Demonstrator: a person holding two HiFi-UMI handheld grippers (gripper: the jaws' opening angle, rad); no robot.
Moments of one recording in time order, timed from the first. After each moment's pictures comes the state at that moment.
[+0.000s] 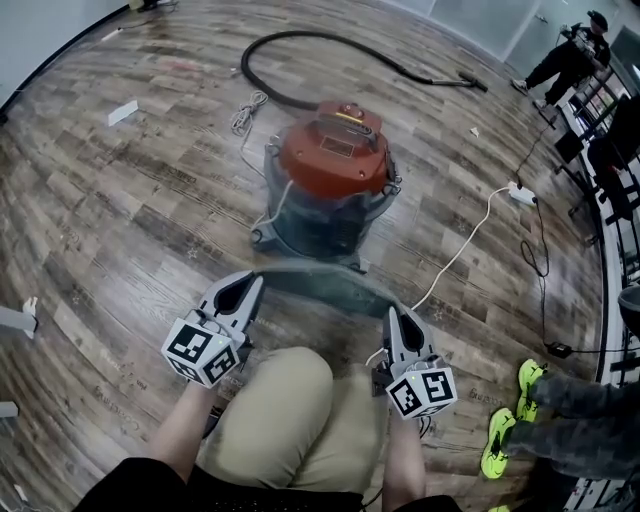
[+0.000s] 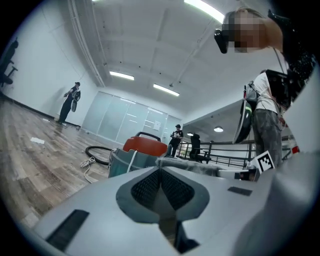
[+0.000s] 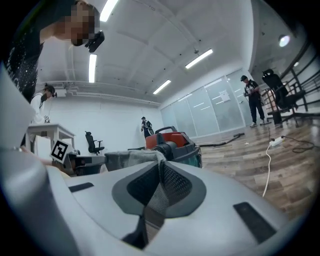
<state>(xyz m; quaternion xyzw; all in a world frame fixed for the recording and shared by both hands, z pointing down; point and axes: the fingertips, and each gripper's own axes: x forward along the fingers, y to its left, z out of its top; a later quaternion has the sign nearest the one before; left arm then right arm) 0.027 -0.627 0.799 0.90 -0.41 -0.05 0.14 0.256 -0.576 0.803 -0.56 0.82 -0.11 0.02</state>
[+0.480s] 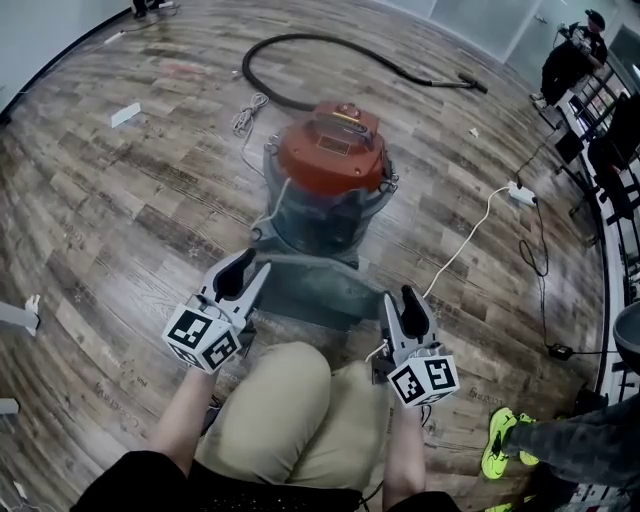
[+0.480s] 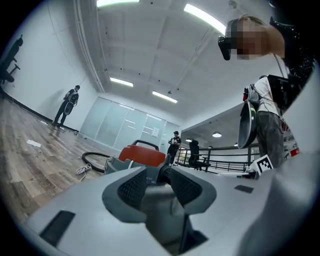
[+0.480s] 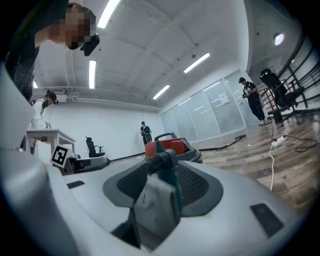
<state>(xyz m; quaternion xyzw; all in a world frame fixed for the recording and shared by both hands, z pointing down) 0.034 -0.636 0.777 0.90 -0.41 -0.09 0.12 0.265 -0.586 0.786 -0.56 0.82 -0.10 0.05</state>
